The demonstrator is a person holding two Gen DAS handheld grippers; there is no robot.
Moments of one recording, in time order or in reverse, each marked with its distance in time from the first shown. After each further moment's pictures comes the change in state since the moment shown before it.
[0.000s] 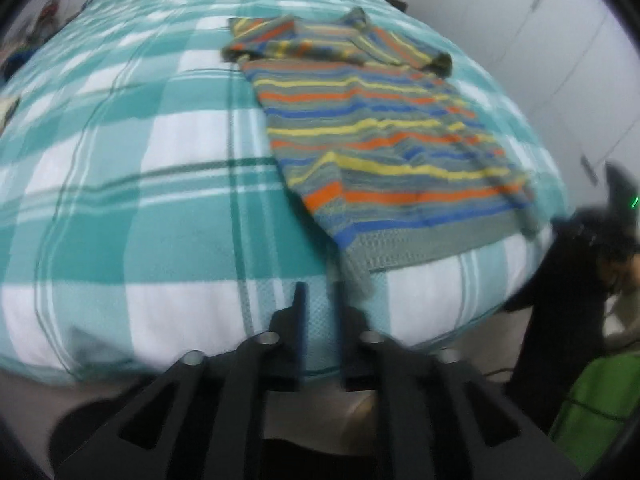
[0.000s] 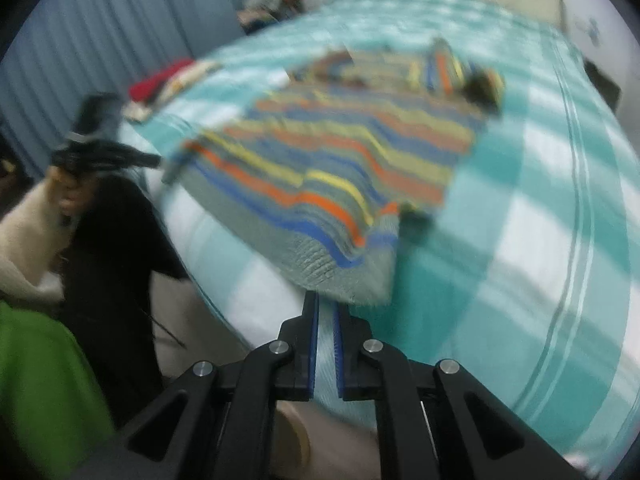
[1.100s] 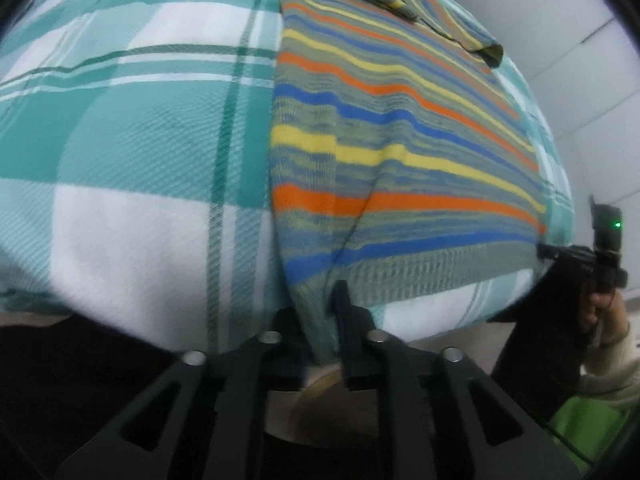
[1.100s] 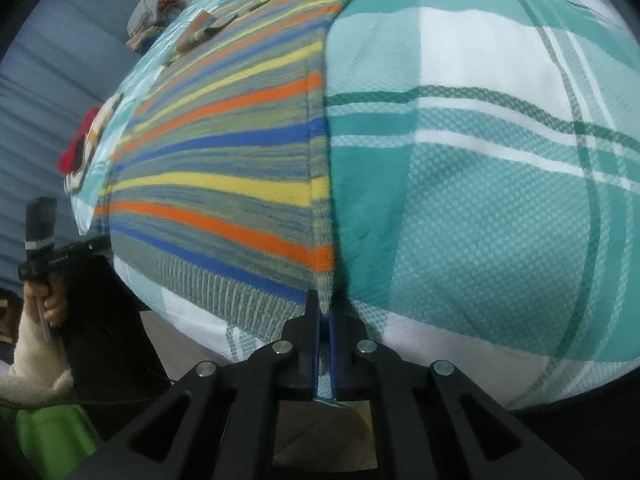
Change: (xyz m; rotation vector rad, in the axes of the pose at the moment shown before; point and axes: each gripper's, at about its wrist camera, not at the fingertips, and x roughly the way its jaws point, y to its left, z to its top) left arm 0.042 0.010 -0.031 -0.184 0.154 -0.018; right arm 0.065 -0.054 -0.009 0.437 0.152 0.026
